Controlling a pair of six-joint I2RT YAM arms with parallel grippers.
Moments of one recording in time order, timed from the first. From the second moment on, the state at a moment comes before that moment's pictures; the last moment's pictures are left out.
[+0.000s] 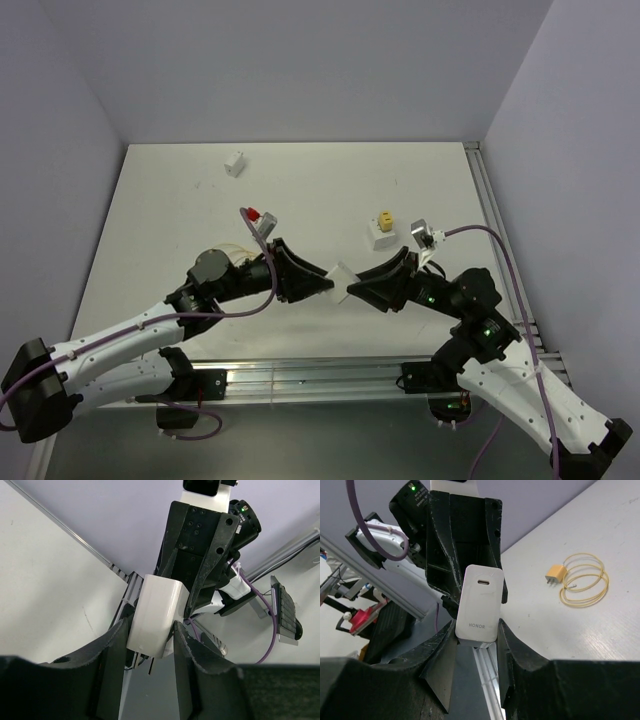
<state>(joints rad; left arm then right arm) -0.93 0.95 0.58 0.53 0.42 -0.83 0.67 0.42 0.48 0.10 -0.52 0.69</state>
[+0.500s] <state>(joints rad) -0.94 1.02 0.71 0.19 0.48 -0.68 0.63 0.61 0.59 -0.07 -0.63 0.57</state>
